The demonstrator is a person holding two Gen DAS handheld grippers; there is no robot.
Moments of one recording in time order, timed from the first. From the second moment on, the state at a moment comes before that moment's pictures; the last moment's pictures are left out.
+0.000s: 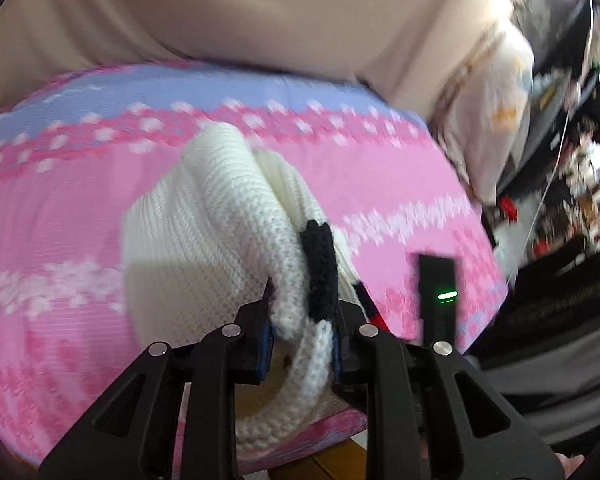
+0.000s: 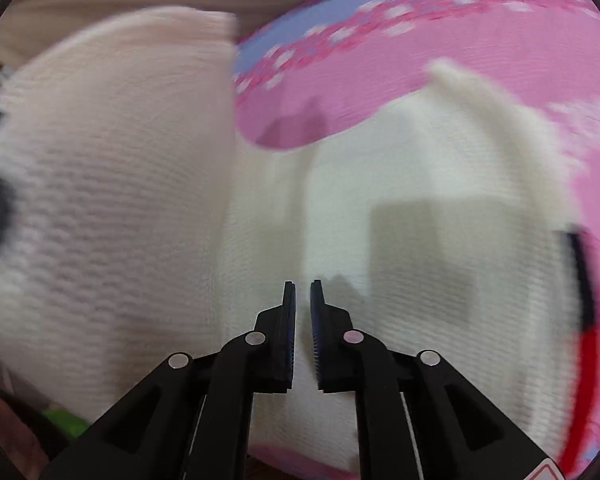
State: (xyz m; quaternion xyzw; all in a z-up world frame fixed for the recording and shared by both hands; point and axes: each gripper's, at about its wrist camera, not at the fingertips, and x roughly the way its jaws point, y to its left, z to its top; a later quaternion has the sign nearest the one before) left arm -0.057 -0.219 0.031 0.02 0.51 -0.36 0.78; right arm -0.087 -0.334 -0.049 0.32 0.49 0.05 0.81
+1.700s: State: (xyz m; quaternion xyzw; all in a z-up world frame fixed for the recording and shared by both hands) left arm -0.122 -0.112 -0.001 0.05 0.51 -0.30 0.81; right arm -0.182 -0.391 -0.051 0.38 0.53 0.05 0.76
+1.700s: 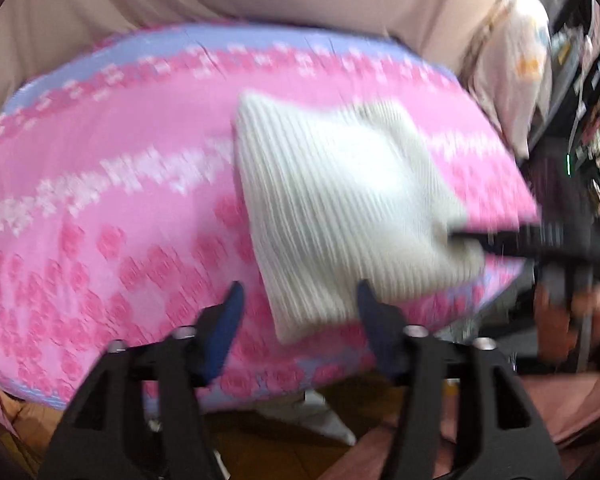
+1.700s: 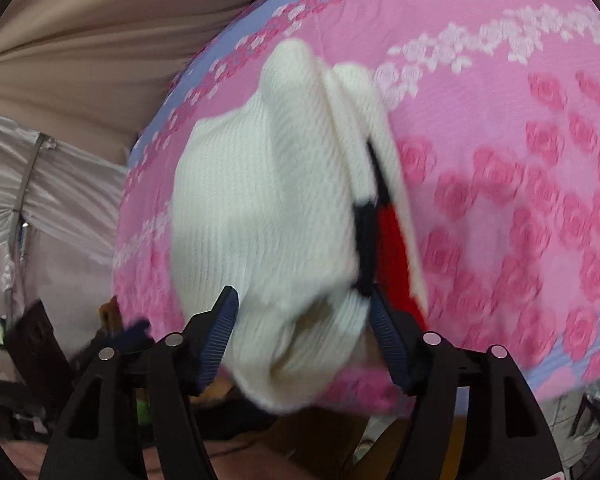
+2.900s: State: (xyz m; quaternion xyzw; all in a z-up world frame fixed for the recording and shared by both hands) left arm -0.094 -0.155 -0.062 0.08 0.57 -0.22 0.79; right arm -0.055 -0.435 -0.040 0.21 0.50 -0.03 0.84
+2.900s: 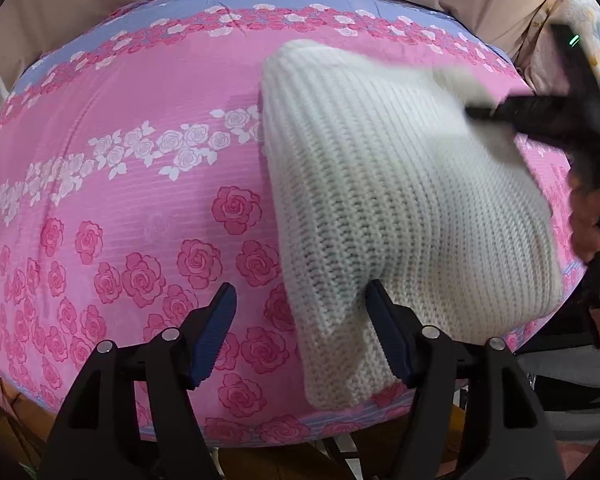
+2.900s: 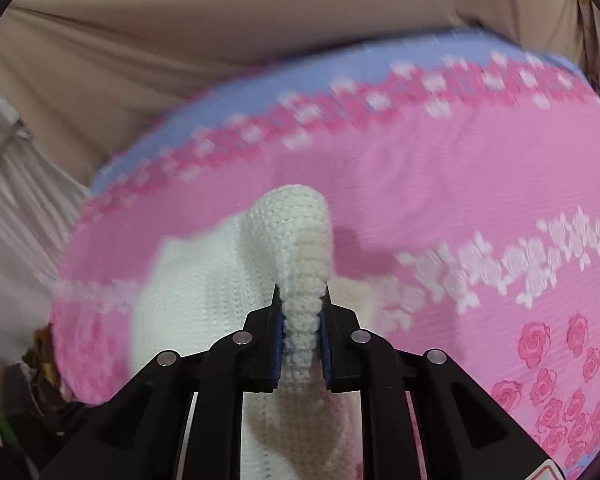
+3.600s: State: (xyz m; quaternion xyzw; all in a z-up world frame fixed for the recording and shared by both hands) left arm -0.068 -0.175 -0.050 0.08 0.54 -0.20 0.81; right arm -0.197 -0.397 -0.052 0.20 0.55 -0.05 0.81
